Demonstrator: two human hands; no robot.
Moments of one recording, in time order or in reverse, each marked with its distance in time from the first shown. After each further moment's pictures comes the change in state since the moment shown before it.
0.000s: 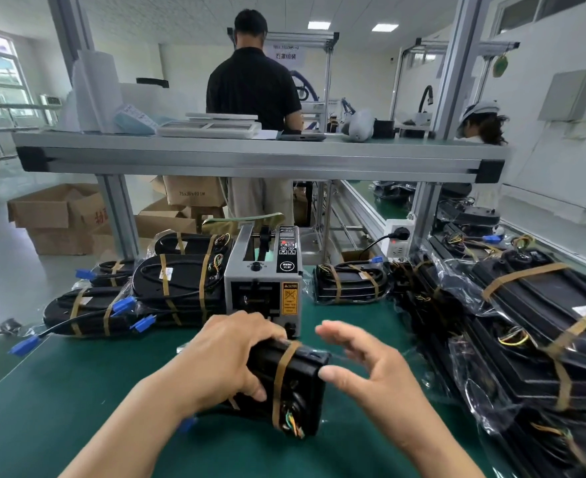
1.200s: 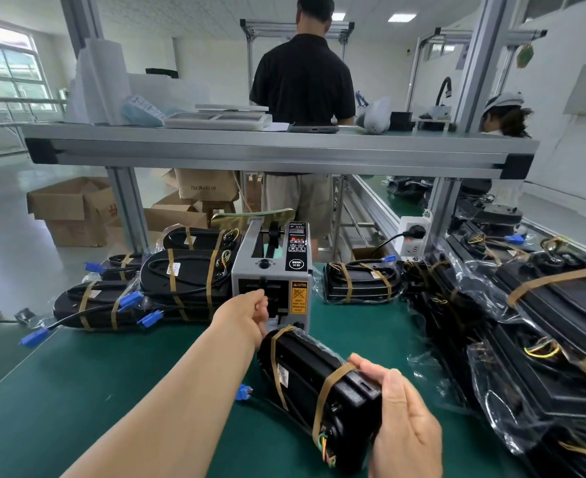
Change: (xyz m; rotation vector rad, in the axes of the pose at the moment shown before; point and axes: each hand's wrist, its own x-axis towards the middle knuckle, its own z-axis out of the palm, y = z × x) left_hand 0.096 -0.033 0.032 -1.605 0.363 -1.065; right_hand -0.029 0.019 0.053 0.434 0.690 0.095
